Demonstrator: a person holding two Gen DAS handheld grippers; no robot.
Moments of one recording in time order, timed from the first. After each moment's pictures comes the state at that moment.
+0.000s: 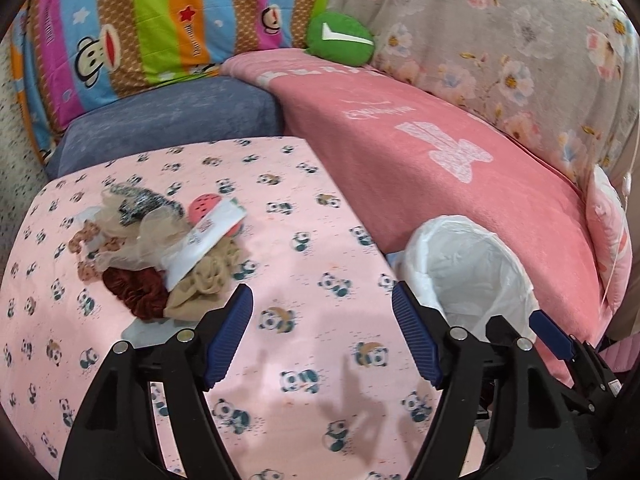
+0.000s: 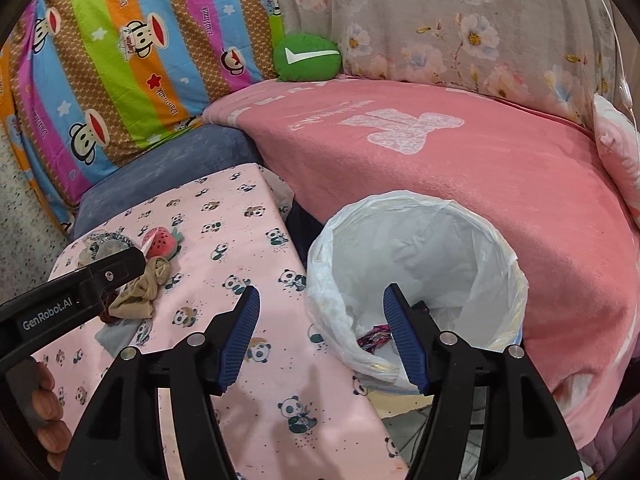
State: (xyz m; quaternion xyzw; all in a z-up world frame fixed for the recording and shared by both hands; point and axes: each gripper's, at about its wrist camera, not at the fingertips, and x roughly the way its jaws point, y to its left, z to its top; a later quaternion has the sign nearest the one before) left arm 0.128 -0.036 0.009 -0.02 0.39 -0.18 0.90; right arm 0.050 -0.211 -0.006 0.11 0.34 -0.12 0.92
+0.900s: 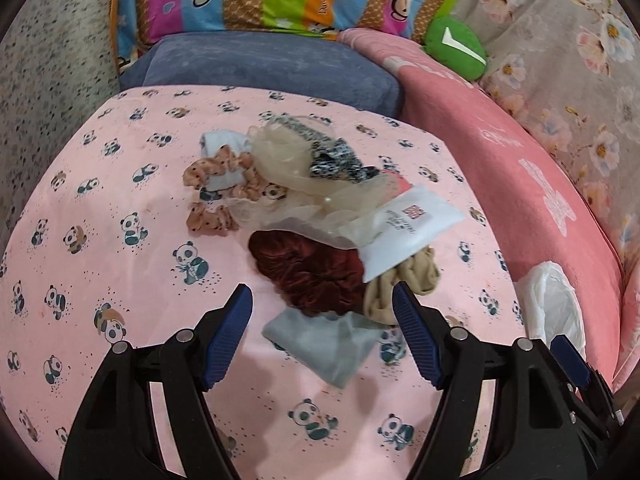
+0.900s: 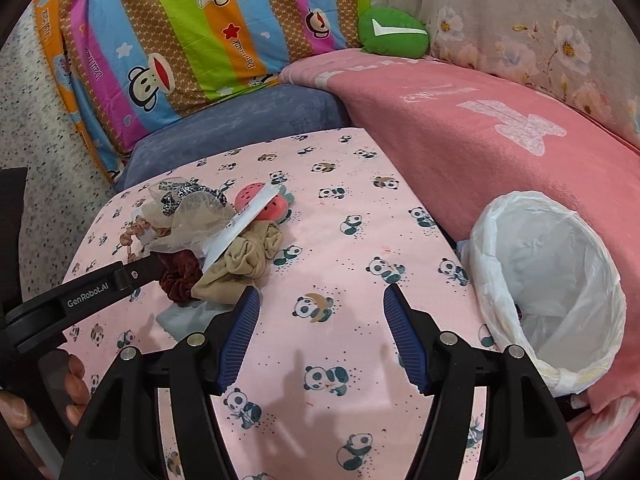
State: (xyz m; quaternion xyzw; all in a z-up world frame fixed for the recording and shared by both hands) left arm 0.178 0.115 -0.048 -0.13 0.45 -0.05 0.88; right arm 0.117 -0.090 -0.031 0.07 0.39 -0.02 0.92
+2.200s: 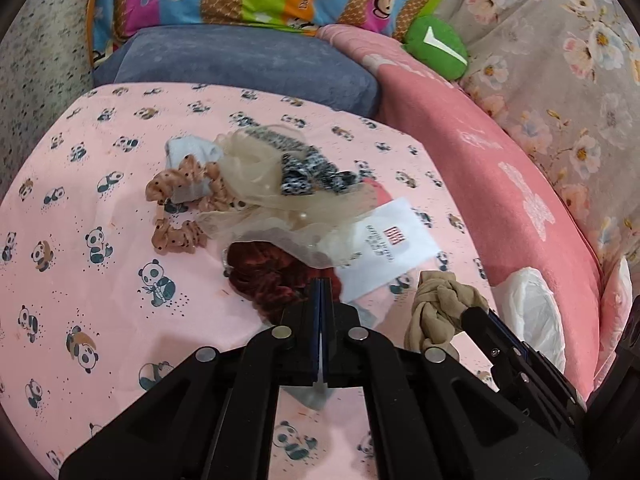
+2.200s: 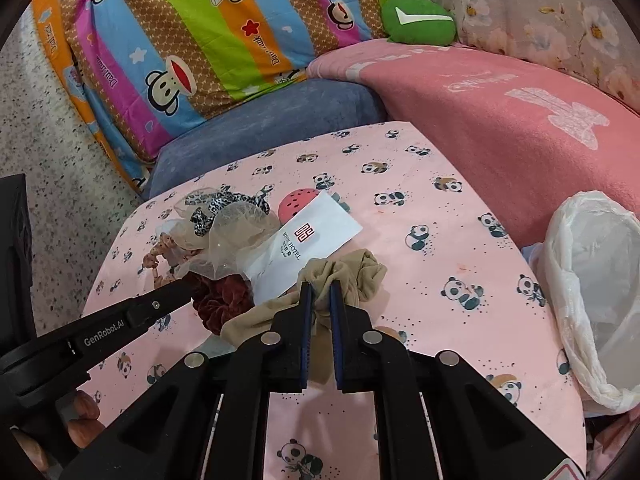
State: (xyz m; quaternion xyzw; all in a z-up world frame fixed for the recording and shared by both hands) left arm 0.194 0.106 -0.041 -0.14 0.44 -0.11 0.88; right arm 0.160 -0.071 -0.042 0.12 0.38 0.03 0.91
